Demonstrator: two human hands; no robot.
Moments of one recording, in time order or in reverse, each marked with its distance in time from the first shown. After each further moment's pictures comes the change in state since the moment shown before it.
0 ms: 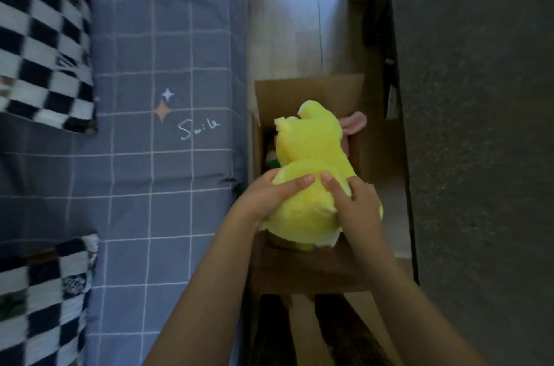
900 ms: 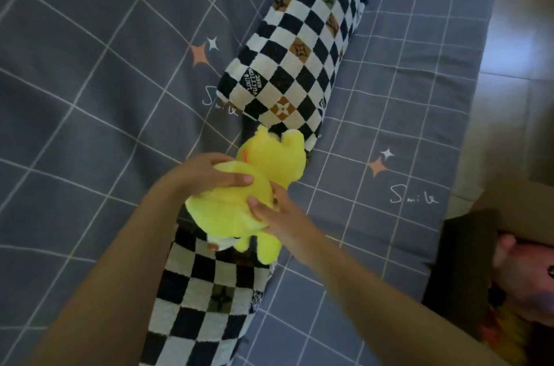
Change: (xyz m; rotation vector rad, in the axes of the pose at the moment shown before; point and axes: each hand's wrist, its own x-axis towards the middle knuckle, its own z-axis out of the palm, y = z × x) left_hand -0.173 -0.035 -0.484 0.362 0.614 0.012; right_hand -0.125 -0.199 0.430 0.243 -1.089 -0.103
